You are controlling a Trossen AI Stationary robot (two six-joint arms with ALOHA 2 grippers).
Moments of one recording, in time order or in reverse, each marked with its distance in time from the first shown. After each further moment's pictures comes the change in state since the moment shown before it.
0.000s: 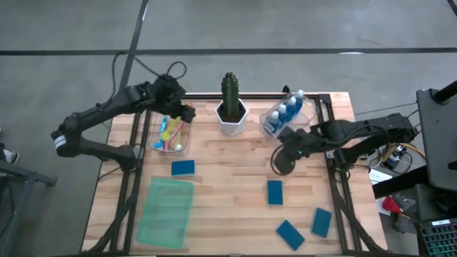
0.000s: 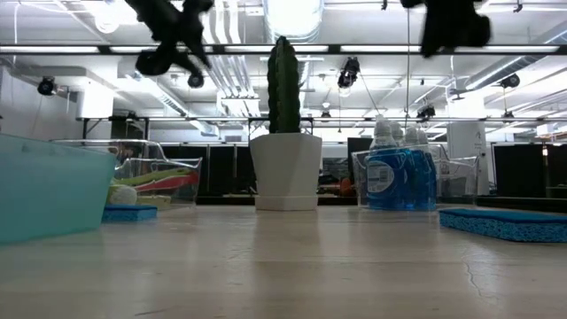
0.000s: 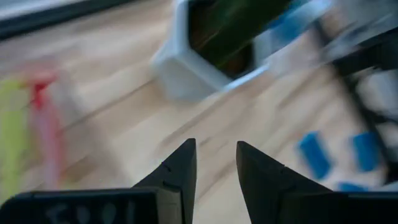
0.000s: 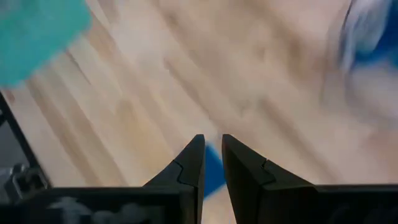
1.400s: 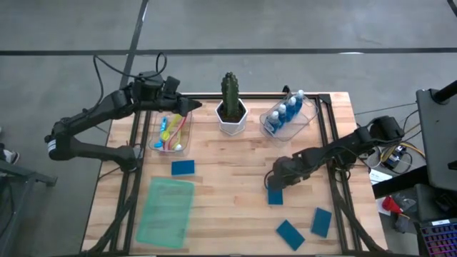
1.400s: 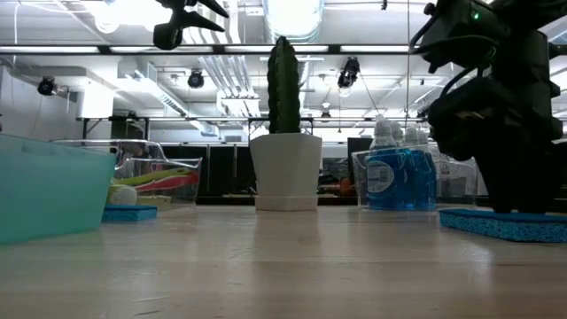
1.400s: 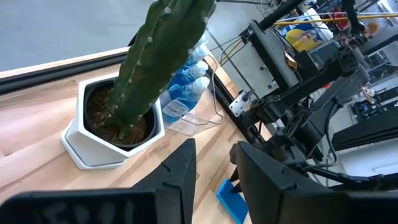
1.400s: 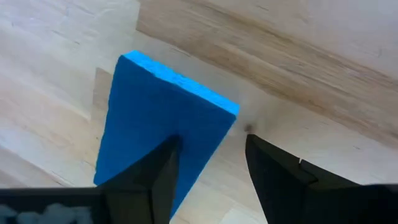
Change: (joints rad) left arm -0.068 -0.103 -0.001 0.308 0.024 -0.101; right arm 0.068 0.212 -0.608 0.624 -0.327 0.570
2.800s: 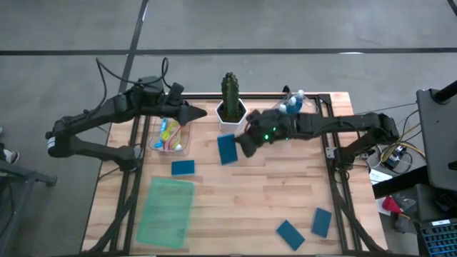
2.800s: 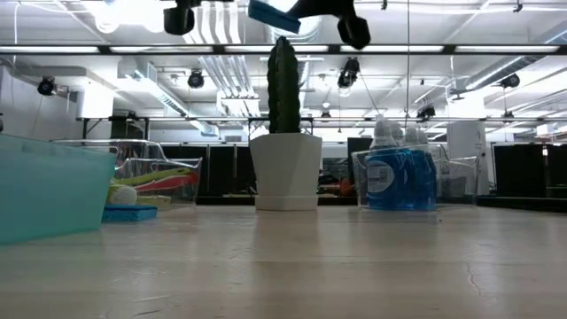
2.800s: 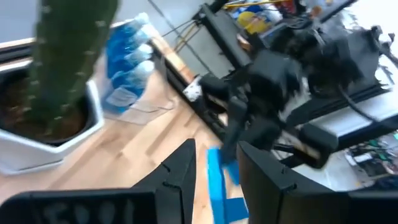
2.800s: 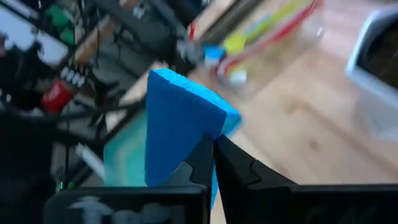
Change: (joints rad) left arm -0.115 0.002 -0.001 0.097 0.075 -0.031; right arm -0.263 0.024 0.717 0.049 0.218 -0.669
